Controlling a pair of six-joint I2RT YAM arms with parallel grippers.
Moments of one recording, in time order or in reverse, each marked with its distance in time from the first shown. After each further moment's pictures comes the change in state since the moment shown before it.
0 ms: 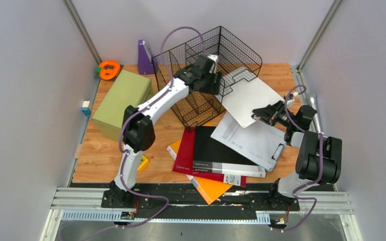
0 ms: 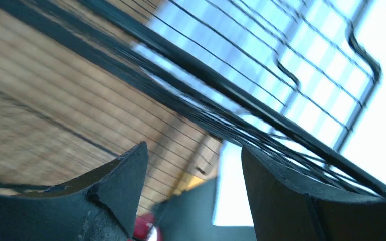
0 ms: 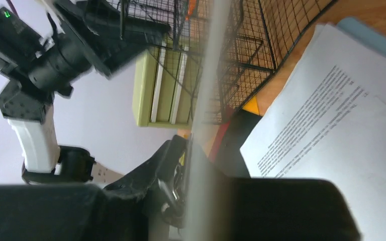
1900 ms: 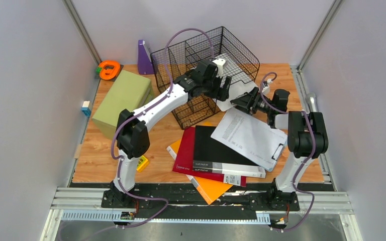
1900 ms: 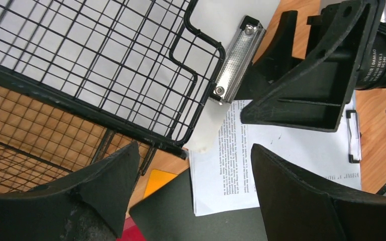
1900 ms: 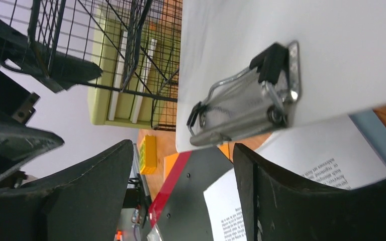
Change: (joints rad) left arm -0.095 -0.092 -0.158 0.145 0.130 0.064; right arm 0.247 0.323 0.306 -0.066 0.196 -0.197
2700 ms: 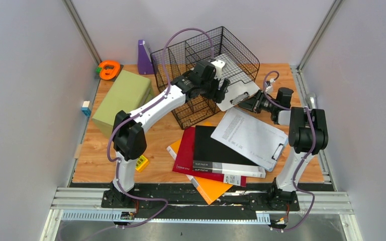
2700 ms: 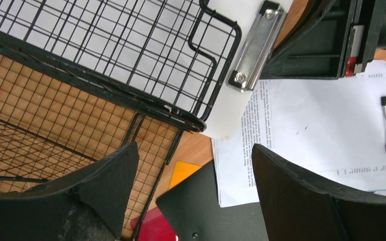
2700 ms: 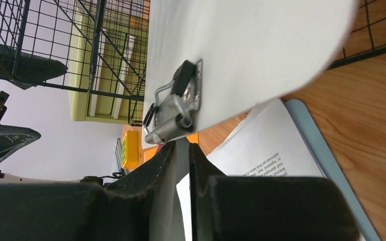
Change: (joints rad) left arm 0.000 -0.055 -0.050 -0.005 -0.051 0.111; right arm -0.066 0.036 0.074 -0.190 -0.058 -0.204
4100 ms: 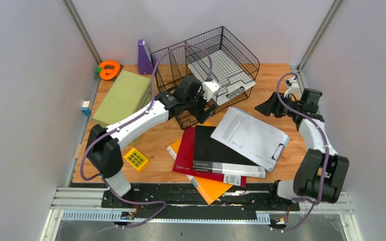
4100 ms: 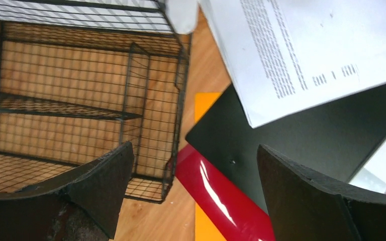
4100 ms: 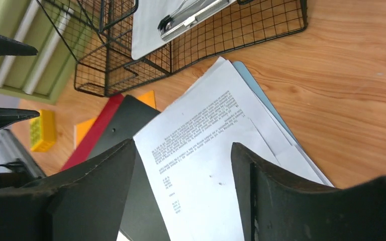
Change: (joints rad) left arm -0.014 -0.320 -0.409 0.024 0.027 0.326; right arm -0.153 -0.497 -0.014 -0.726 0.134 -0.615
